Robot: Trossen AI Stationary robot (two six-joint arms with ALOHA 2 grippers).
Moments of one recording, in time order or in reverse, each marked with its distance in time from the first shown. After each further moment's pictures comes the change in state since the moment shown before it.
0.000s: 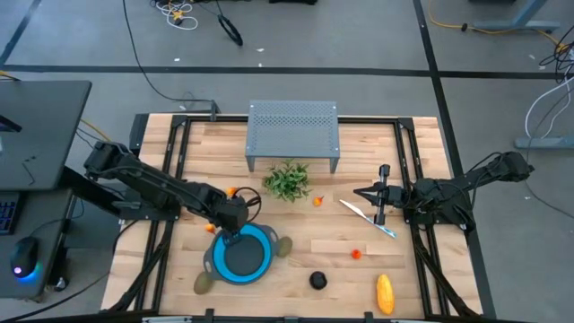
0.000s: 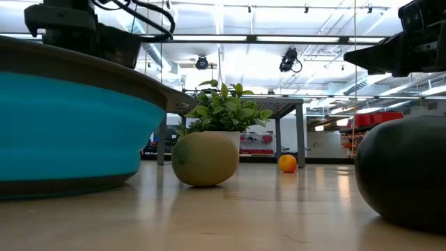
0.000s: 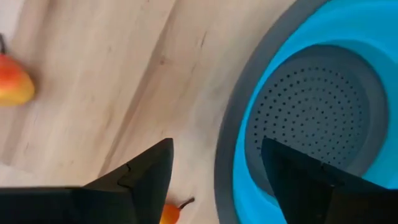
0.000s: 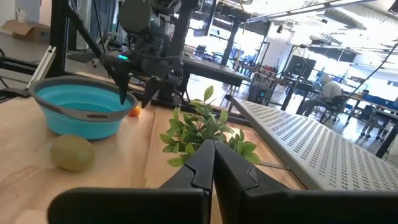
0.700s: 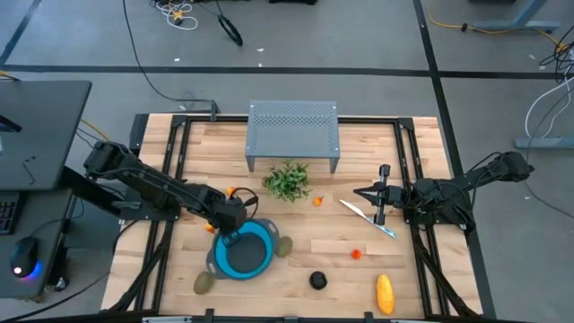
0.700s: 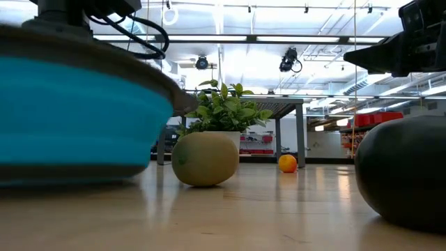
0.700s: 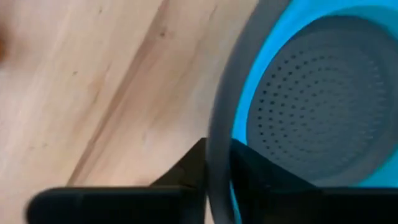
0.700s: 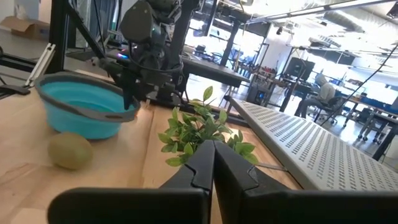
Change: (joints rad) left arm 0.002 -0.002 -0.070 0.070 0.066 -0.078; right arm 0.000 0.000 0.000 0.001 0.000 -0.019
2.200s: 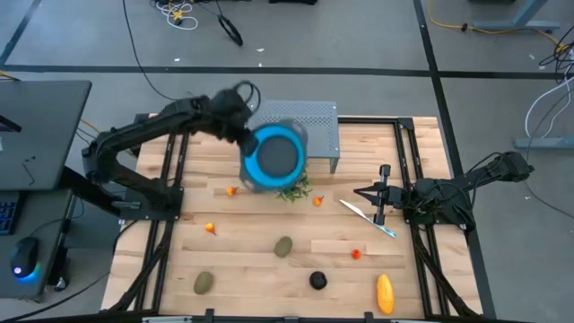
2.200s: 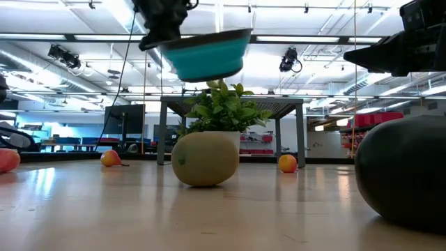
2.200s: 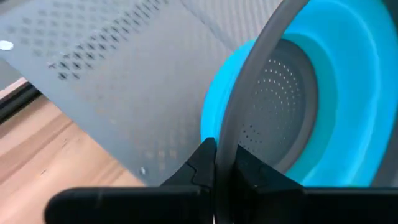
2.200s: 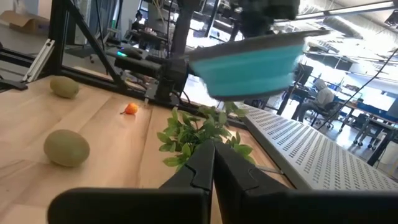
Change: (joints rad) left arm 0.757 -0.040 0.613 -0.188 0.038 0.467; right arm 0.000 0.000 0.000 0.006 0.000 -0.033
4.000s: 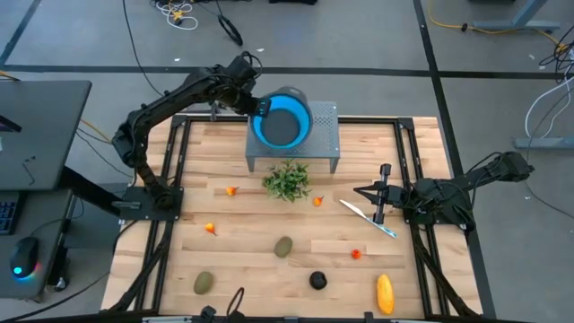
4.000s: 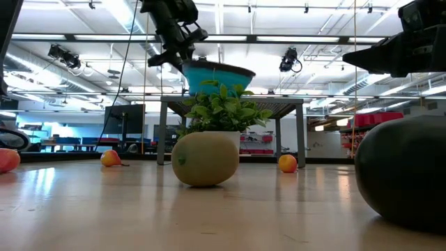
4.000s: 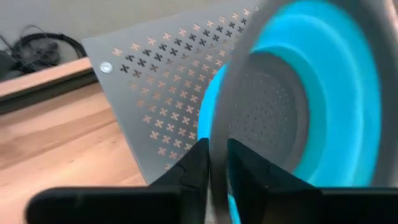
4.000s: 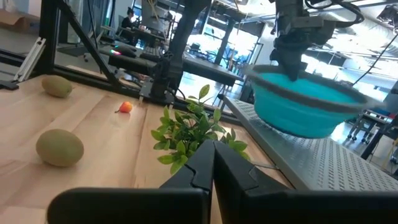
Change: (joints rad) left arm 0.210 0.306 0.307 -0.154 -0.021 -0.165; right arm 0.000 0.001 0.000 -0.005 0.026 0.012
